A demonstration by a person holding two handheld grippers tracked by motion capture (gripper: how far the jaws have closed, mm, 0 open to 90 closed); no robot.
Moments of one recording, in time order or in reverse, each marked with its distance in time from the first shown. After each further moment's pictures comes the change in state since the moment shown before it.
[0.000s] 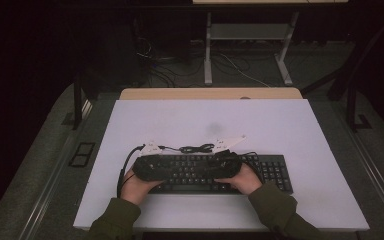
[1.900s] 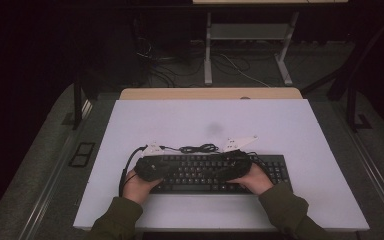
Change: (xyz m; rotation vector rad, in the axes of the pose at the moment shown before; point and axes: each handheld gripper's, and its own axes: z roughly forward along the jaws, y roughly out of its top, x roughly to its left) left arm 0.001 -0.002 0.006 0.026 -0.028 0.006; right arm -0.008 -0.010 -0.022 -0.028 -0.051 0.005
